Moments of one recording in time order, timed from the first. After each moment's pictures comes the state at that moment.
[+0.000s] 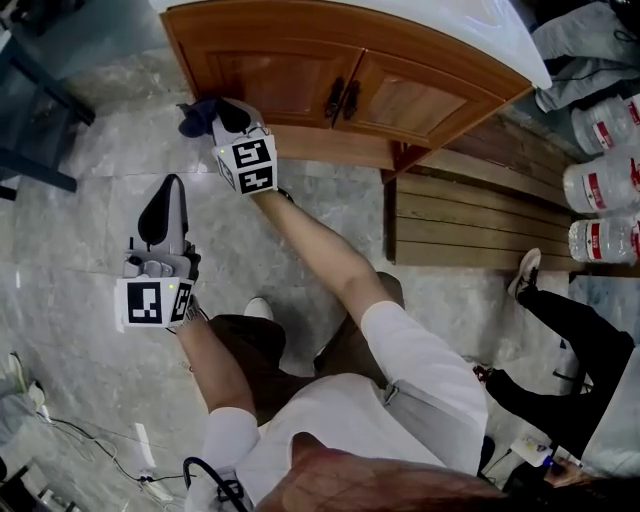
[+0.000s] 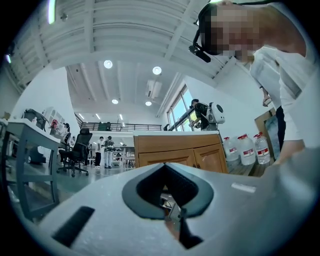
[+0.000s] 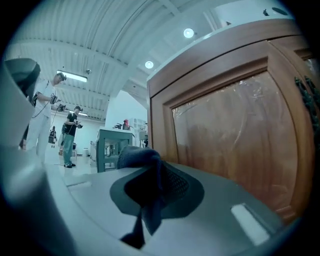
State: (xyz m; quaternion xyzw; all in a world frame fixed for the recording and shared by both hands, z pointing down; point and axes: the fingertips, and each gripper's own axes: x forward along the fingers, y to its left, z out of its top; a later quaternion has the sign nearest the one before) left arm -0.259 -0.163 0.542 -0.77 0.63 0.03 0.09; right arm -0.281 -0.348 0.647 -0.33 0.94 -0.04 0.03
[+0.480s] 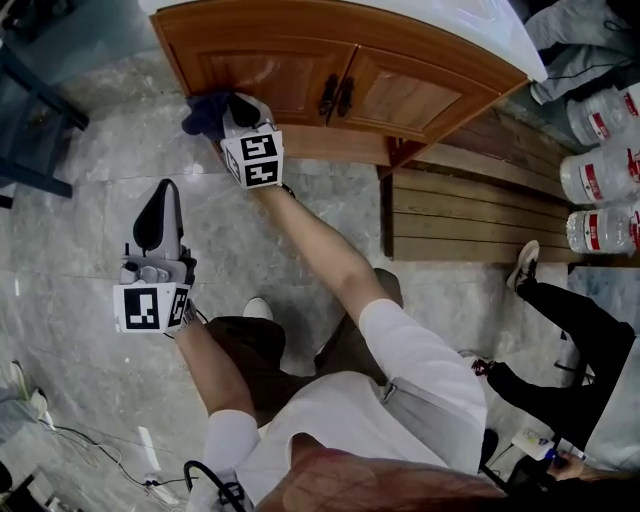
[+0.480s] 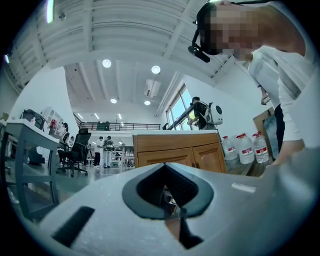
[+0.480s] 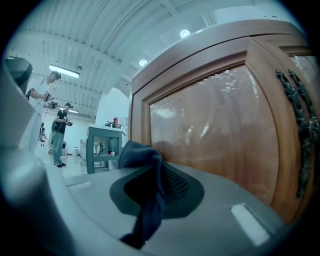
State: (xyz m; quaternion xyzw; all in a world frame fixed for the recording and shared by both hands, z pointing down) left arm -0.263 -0.164 0.547 -0.77 0.63 0.02 0.08; right arm -0.255 -0.378 0.664 -0.38 0.92 -0.05 0.03
